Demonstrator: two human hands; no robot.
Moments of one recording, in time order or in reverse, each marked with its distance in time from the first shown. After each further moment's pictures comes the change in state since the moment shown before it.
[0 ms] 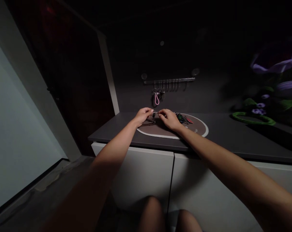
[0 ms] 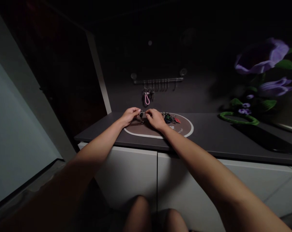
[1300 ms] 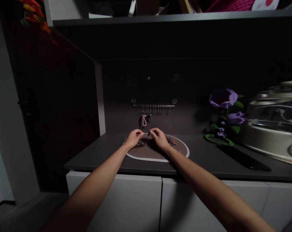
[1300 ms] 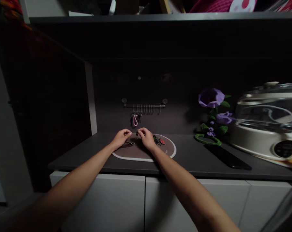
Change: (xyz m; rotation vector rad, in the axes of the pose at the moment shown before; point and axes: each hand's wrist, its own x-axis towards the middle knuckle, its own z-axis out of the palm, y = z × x) left_hand 0.000 -0.005 0.014 0.370 0.061 0.203; right_hand 0.005 0.018 -0.002 0.461 0.191 0.157
